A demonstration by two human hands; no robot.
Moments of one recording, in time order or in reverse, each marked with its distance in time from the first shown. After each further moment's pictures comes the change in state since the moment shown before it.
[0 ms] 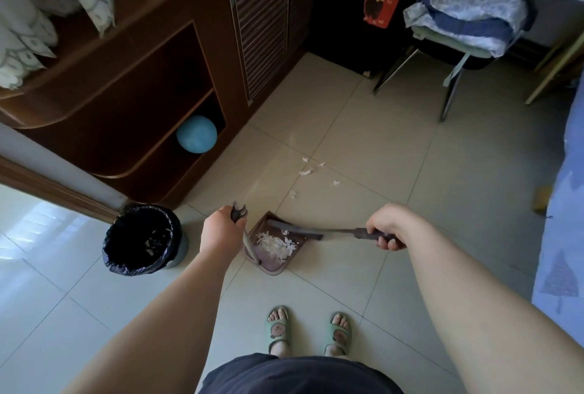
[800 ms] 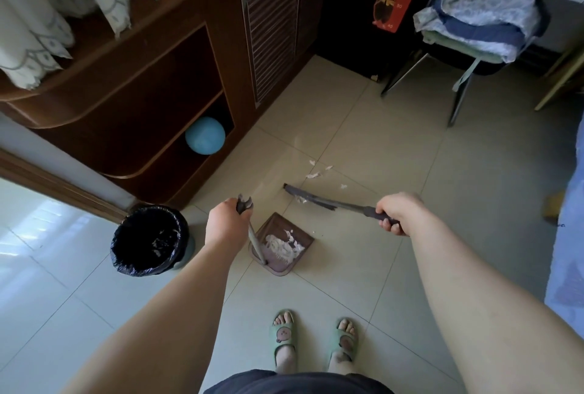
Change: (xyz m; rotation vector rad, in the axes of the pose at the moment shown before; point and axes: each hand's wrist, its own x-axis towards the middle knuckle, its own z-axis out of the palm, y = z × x) left_hand 0.020 0.000 -0.021 -0.051 -0.003 0.022; right_hand 0.015 -0.030 -0.004 0.267 0.179 -0.069
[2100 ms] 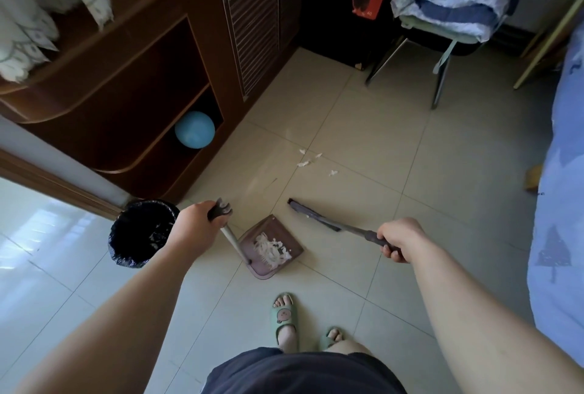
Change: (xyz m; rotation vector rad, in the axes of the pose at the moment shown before) left_hand -0.043 -0.058 -0.024 0.197 -0.060 0.224; right_hand -0.046 0.114 0.014 0.083 0.046 0.122
